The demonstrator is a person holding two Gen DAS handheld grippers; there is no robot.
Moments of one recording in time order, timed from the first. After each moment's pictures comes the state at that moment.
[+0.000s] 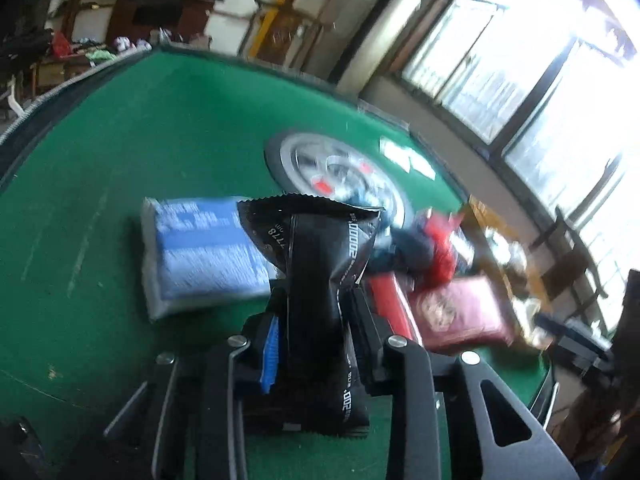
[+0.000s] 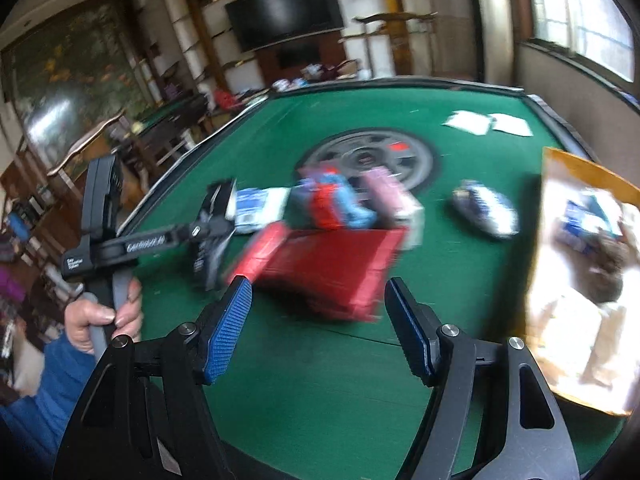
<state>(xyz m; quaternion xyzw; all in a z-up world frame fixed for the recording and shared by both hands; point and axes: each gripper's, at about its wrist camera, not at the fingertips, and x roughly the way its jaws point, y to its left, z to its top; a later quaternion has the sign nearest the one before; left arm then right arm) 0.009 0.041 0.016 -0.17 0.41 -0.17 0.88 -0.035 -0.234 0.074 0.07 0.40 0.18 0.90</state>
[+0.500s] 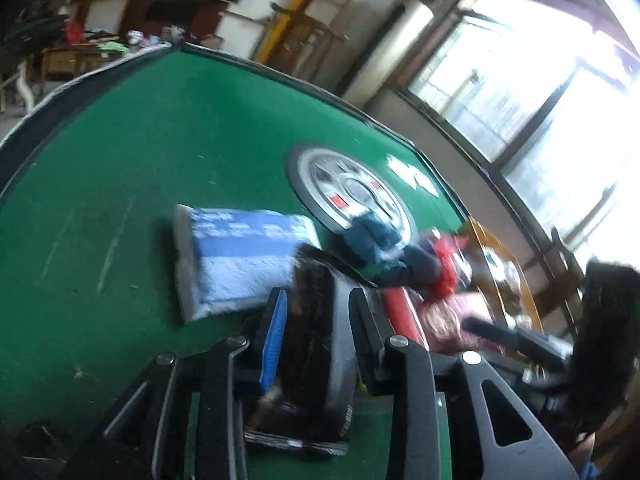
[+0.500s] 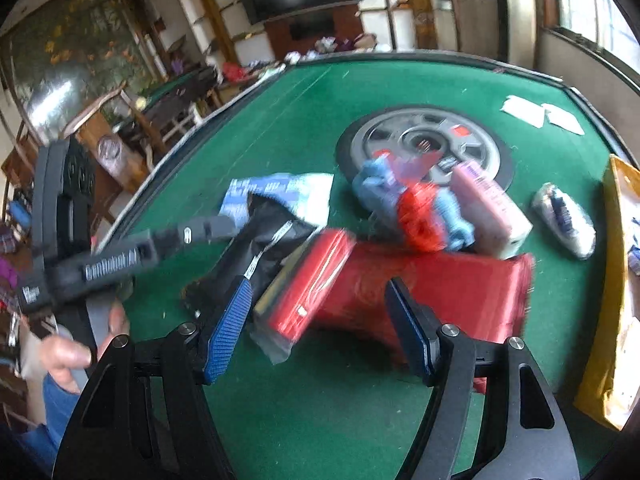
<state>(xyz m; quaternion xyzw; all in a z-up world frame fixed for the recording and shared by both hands) 0.012 0.070 0.024 -0.22 0.38 -0.15 0.89 0.014 -0.166 0.052 0.06 0.43 0.19 0.88</state>
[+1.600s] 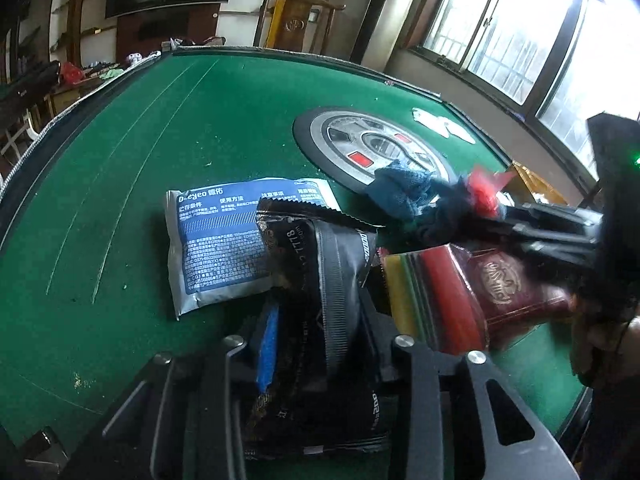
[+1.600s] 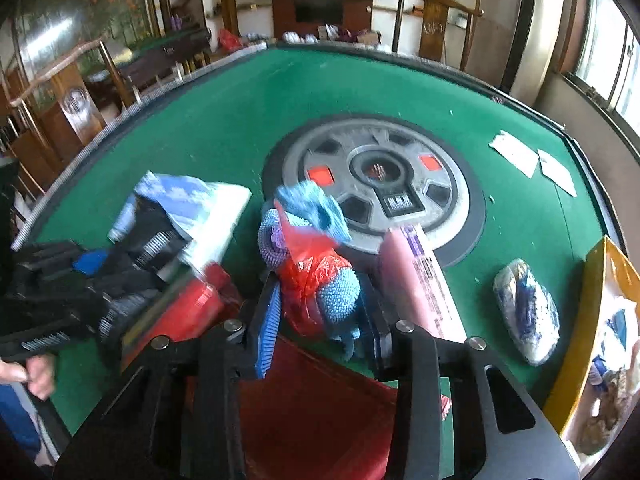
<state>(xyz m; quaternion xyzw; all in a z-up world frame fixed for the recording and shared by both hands) 0.015 0.029 0.005 -0.09 0.43 -0.11 0.89 0.083 -0.187 0.035 -0.05 0.43 0.18 0.88</state>
